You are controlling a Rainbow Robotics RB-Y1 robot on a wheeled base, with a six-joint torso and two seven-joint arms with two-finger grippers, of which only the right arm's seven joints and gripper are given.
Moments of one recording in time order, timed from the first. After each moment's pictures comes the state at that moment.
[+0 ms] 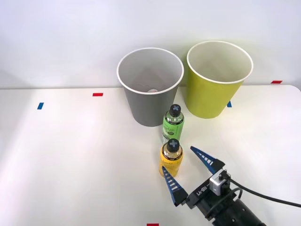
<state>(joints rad) 0.23 -0.61 0.69 -1.78 -0.39 -0.47 1.65</state>
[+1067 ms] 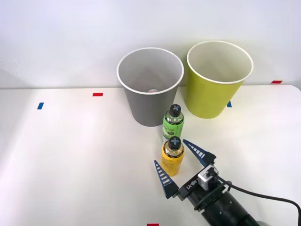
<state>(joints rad) 0.16 -0.55 0.72 -1.71 -0.37 -0.52 1.72</state>
